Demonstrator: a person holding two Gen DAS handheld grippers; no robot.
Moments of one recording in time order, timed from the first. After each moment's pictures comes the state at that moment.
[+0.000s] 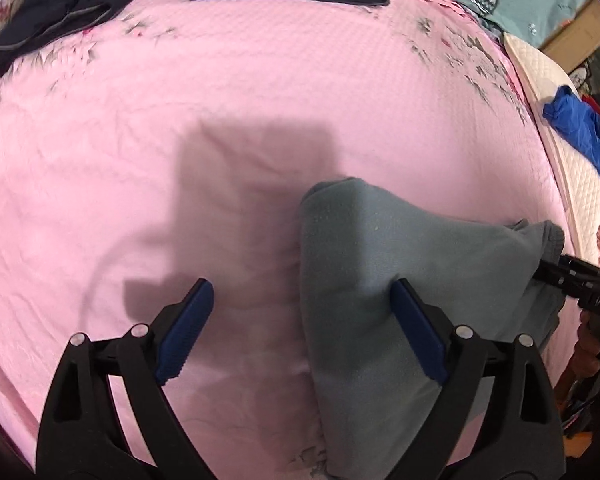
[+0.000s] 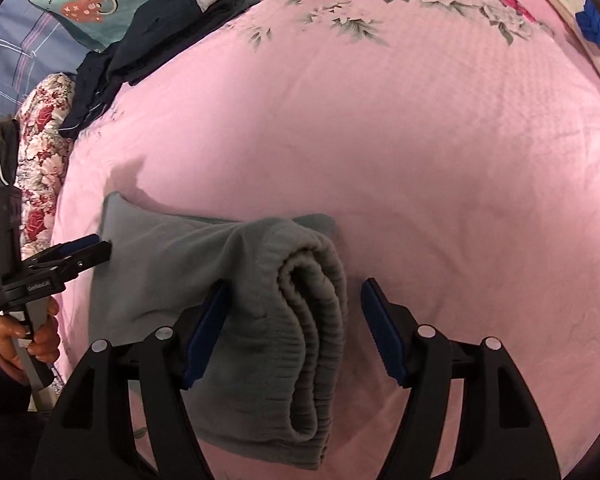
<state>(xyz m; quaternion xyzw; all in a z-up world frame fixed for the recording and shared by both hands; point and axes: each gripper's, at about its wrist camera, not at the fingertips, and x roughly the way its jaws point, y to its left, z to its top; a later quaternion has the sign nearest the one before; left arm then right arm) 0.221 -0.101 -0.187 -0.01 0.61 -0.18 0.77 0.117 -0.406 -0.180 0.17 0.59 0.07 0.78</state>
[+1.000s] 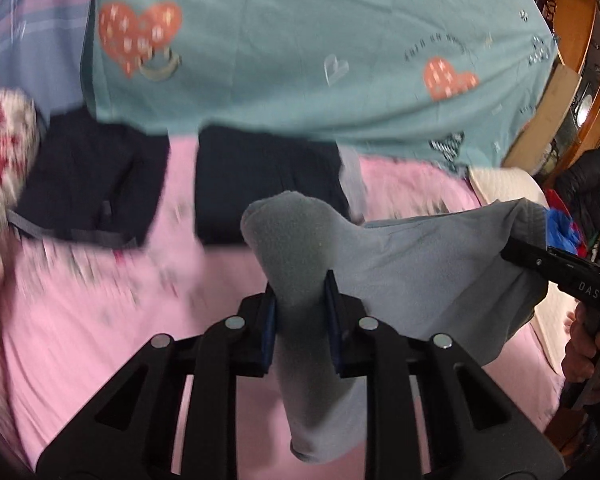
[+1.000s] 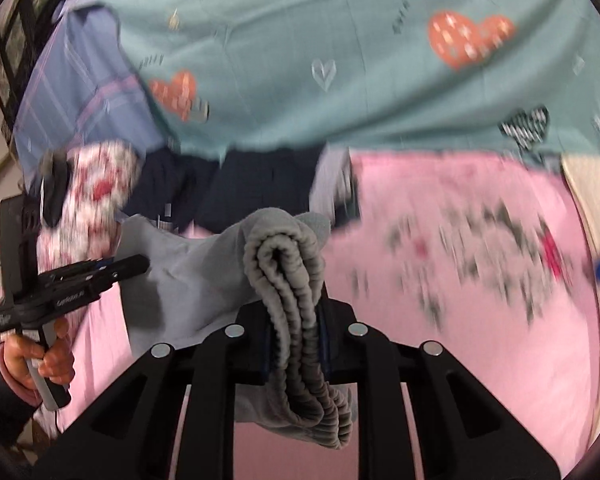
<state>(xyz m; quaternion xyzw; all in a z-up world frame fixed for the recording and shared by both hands) 0.321 -0.083 -0.026 -0.04 0.40 -0.21 0.89 0.250 -0.359 -0.012 0.09 0.40 0.12 0.91</state>
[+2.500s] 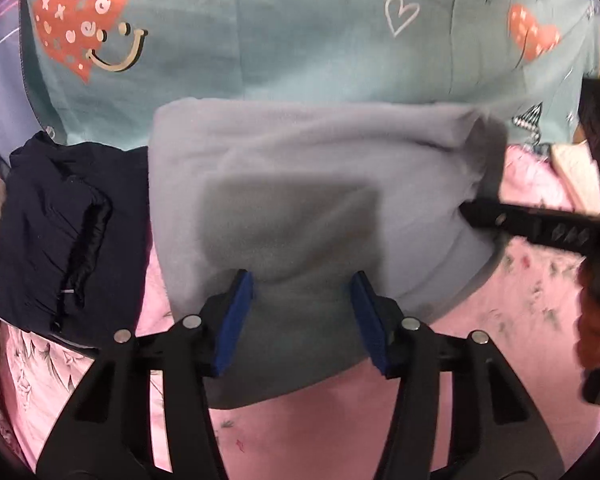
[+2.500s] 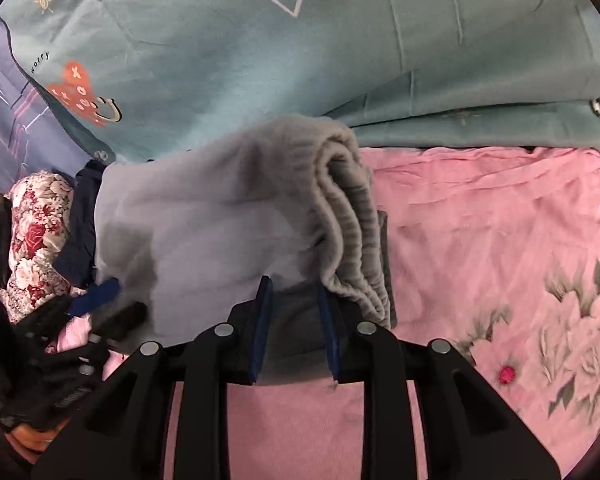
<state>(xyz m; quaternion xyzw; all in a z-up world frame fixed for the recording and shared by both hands) 0.444 -0.132 -0.130 0.06 0.42 -0.14 0.90 0.456 -0.342 -0.127 0.13 0.47 0.12 0.87</state>
